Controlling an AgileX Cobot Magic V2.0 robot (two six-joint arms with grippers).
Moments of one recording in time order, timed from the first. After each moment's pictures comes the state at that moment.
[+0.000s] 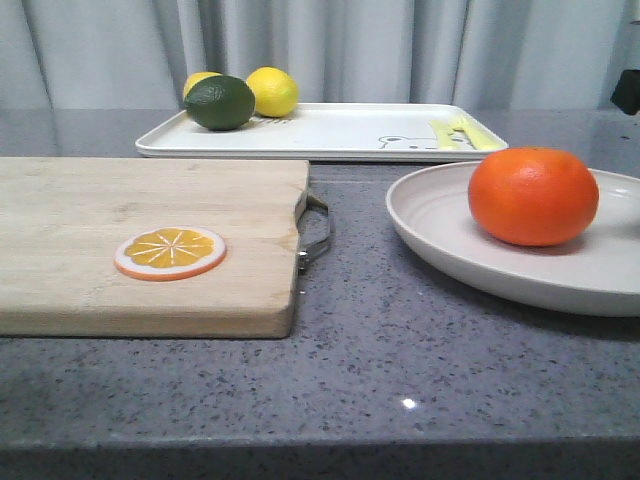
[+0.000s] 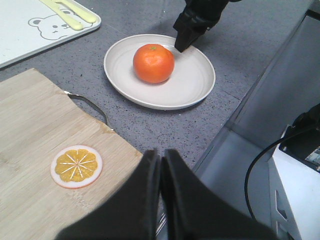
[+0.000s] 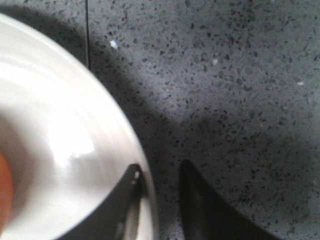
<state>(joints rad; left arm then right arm) -0.83 0.65 -0.80 -0.25 0.71 0.03 0.08 1.44 -1.02 0.10 0.87 0.07</state>
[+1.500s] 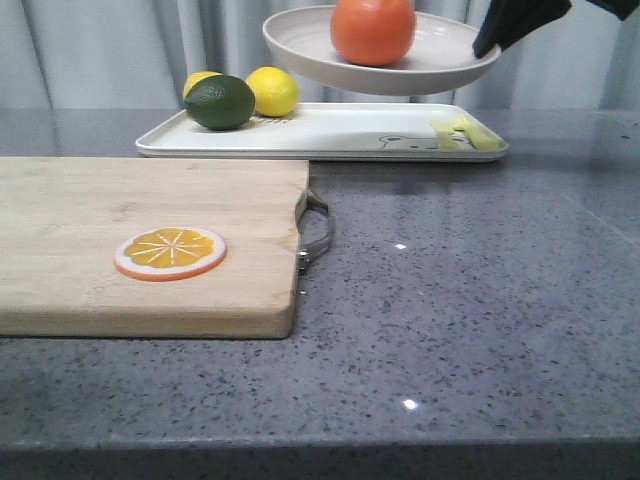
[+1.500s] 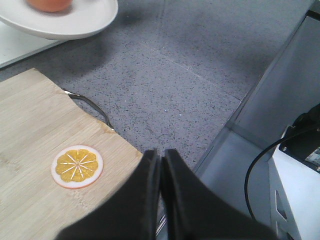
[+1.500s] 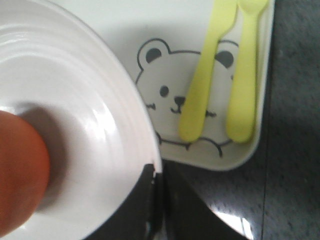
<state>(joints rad) -0.83 0.65 -0.80 -0.25 0.71 0.03 0.13 1.86 -1.78 0.43 0.95 -0.03</state>
